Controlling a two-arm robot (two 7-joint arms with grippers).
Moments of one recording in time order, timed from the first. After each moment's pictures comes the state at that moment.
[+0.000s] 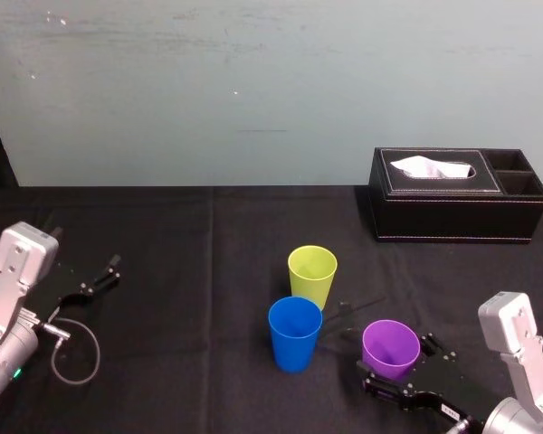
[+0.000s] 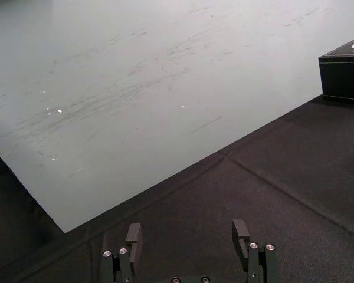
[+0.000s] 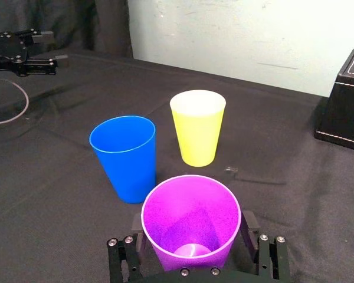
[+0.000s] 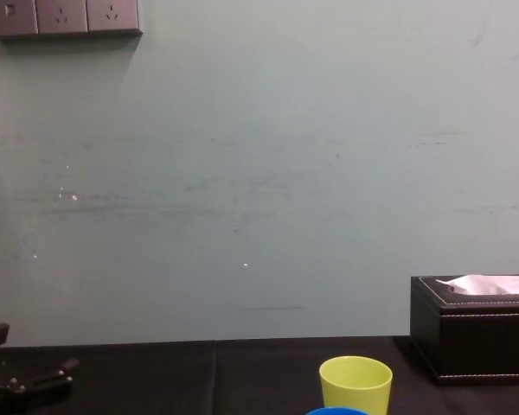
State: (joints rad) left arm -0.20 0.60 0.45 -1.41 -0.25 -0.12 0.03; right arm -0.10 0.50 -0.24 -1.66 0.34 0.09 0.37
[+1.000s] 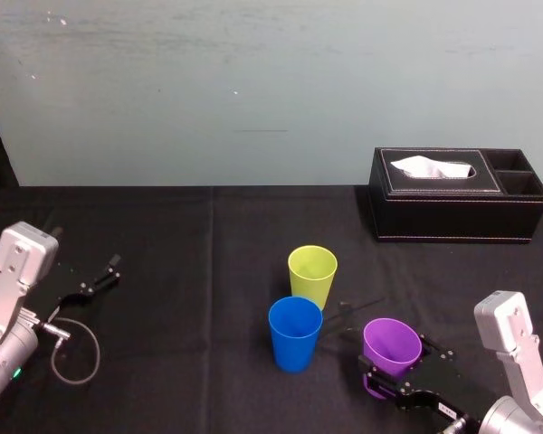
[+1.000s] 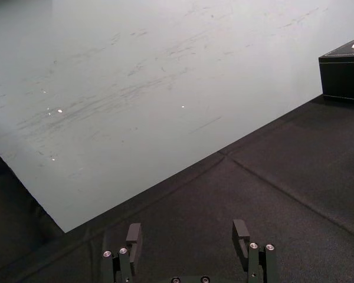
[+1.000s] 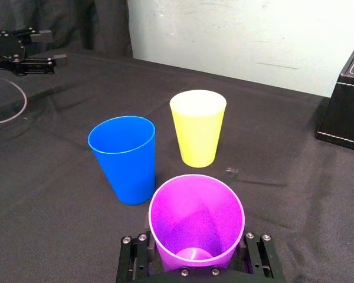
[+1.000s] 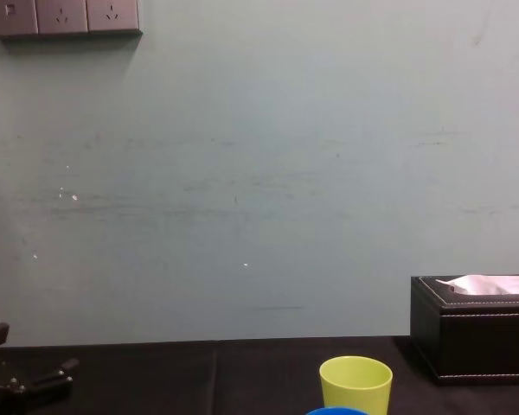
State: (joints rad) left arm -0.20 0.60 0.45 -1.41 -0.25 -0.12 0.03; right arm -0.09 0.49 -0.25 -1.65 0.33 0.09 0.37
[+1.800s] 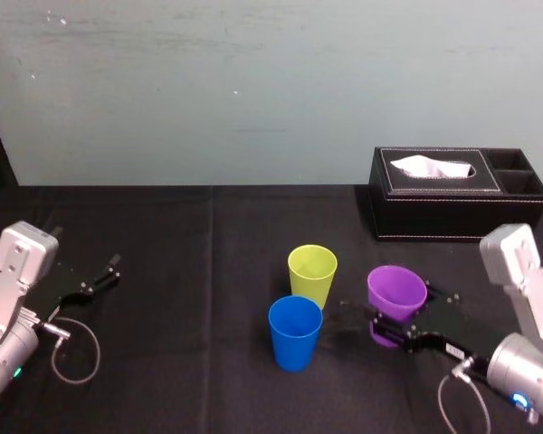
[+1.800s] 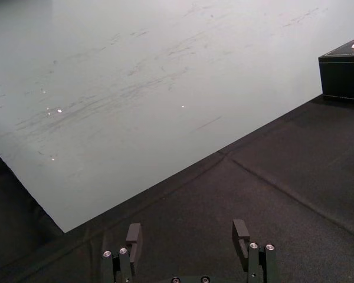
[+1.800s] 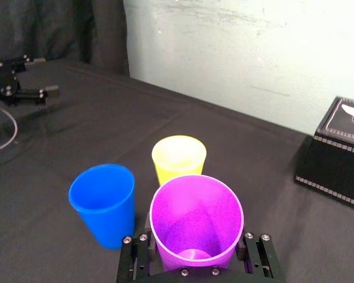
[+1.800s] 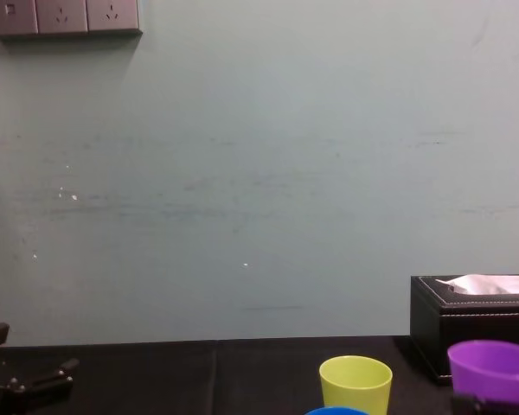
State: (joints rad) left arm -0.20 0.60 0.45 -1.41 -0.25 -0.12 0.03; right arm 0.02 0.53 -0.24 -1.69 0.35 0.21 0.39
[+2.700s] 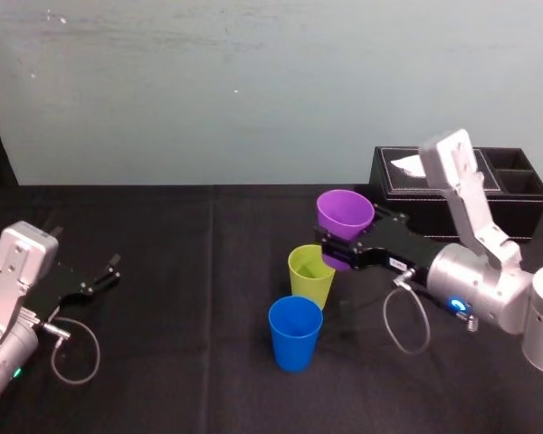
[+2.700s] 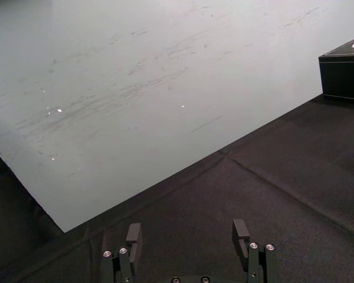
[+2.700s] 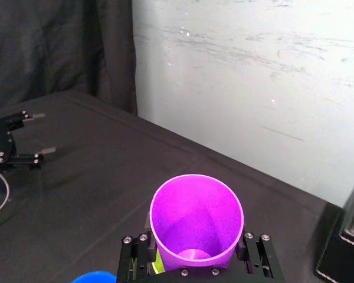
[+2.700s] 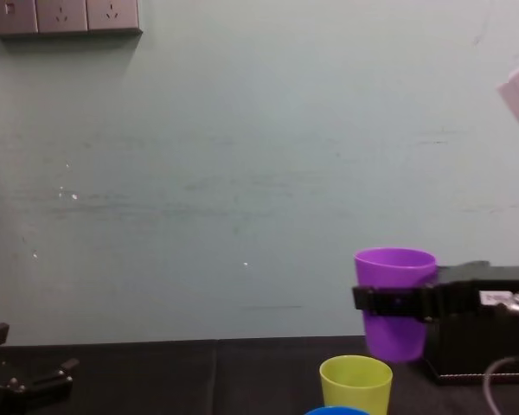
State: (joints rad) left arm -0.20 0.60 0.45 -1.41 -0.25 -0.12 0.03; right arm 0.34 0.43 -0.38 -1.55 0.36 0.30 0.38
